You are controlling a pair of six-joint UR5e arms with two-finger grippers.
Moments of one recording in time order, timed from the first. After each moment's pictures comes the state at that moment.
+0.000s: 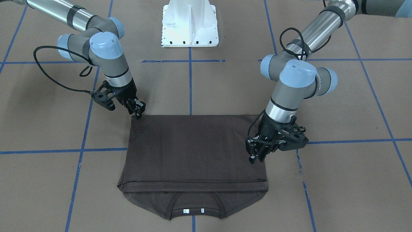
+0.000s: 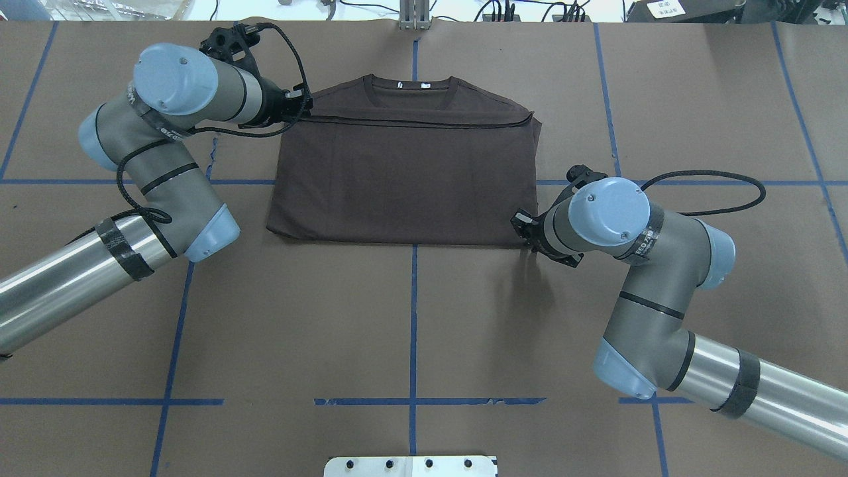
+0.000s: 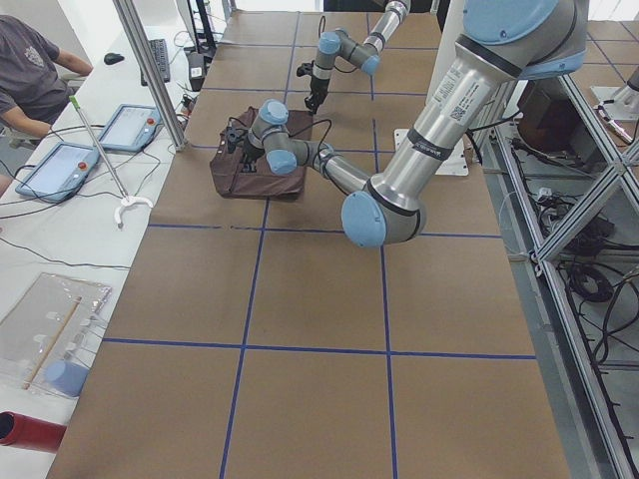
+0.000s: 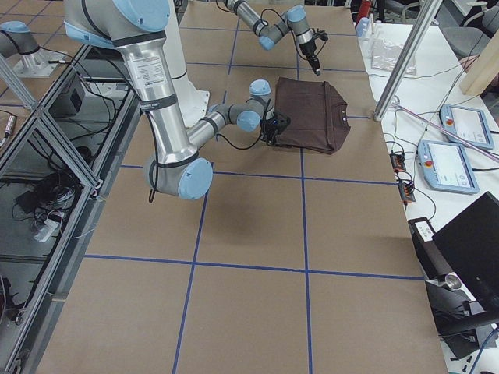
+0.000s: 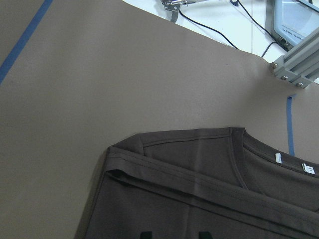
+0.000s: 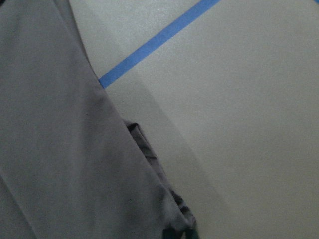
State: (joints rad) left arm -0.80 -2.21 -1.34 -2.25 -1.76 -1.40; right arm 0.55 -1.18 1.69 -1.25 1.74 1.84
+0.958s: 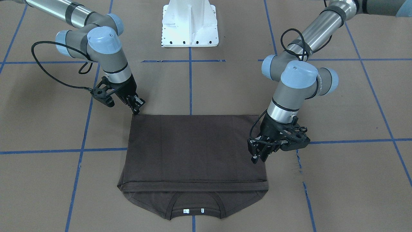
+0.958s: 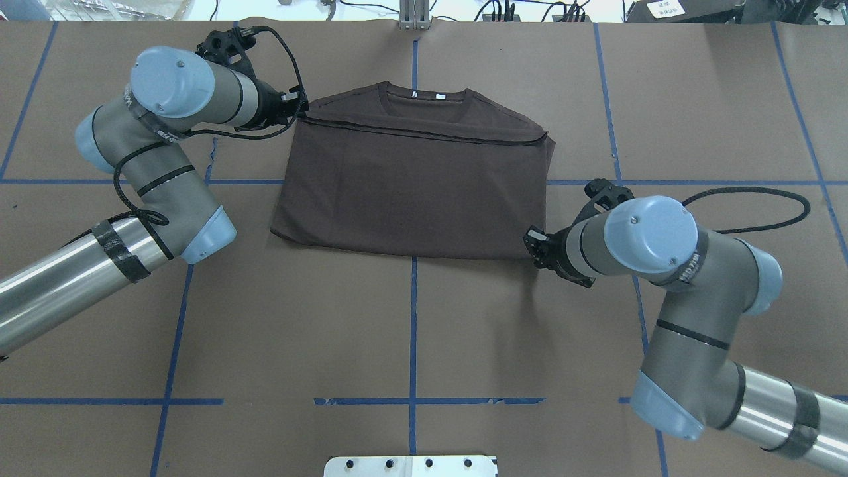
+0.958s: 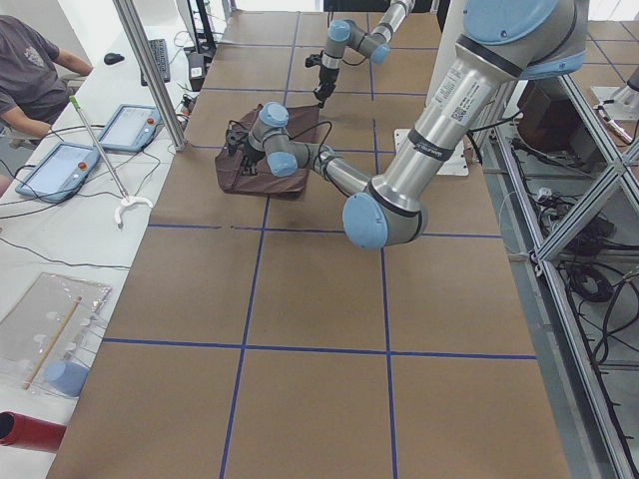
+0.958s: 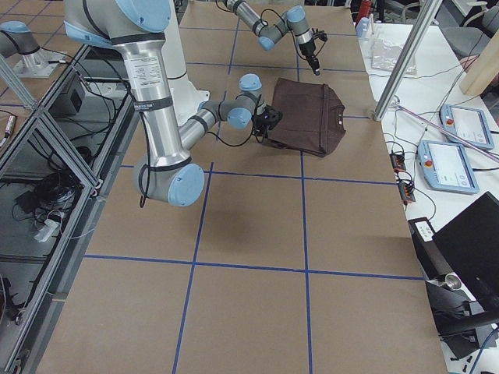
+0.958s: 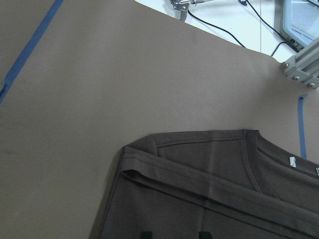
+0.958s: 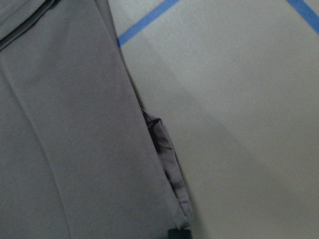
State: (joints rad) left arm -0.80 -2.20 -1.35 -2.25 -1.76 -1.40; right arm 0.49 -1.32 1.92 -1.26 1.75 1.87
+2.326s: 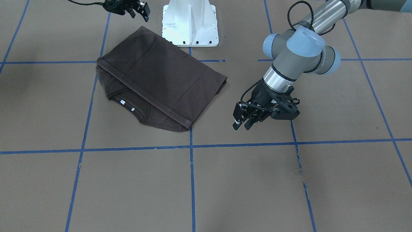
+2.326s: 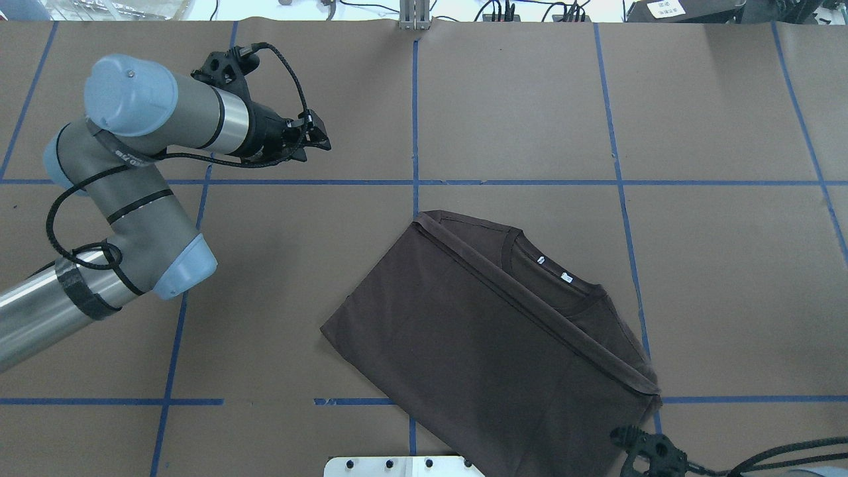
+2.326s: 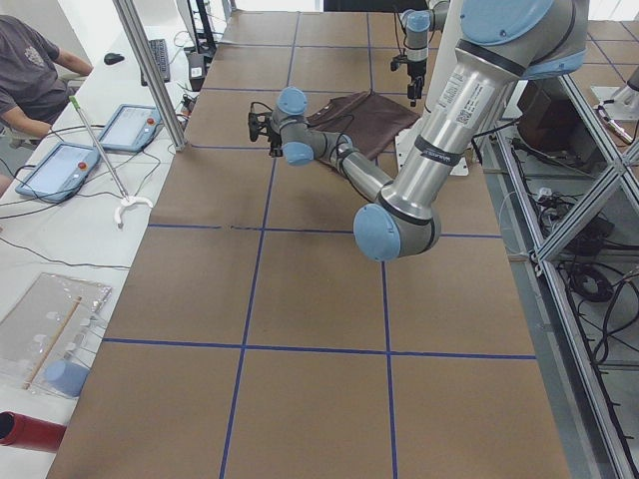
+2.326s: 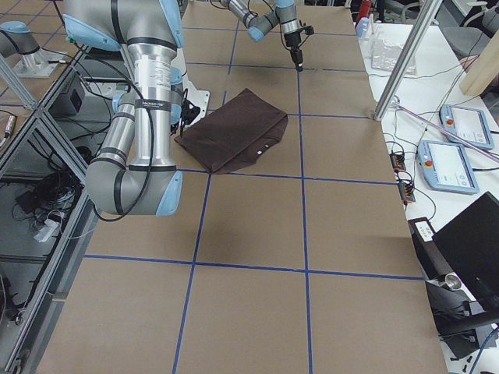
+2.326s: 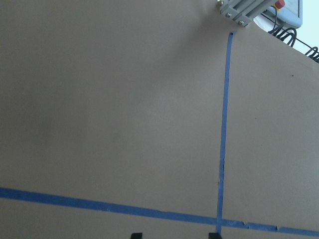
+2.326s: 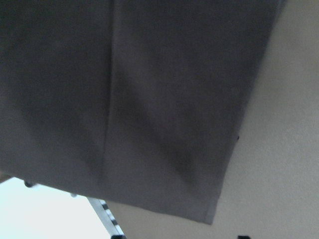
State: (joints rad) left arm -0.74 -2.08 -1.62 -2.25 -1.94 -1.51; right arm -0.09 -1.64 2.29 -1.25 1.59 2.13
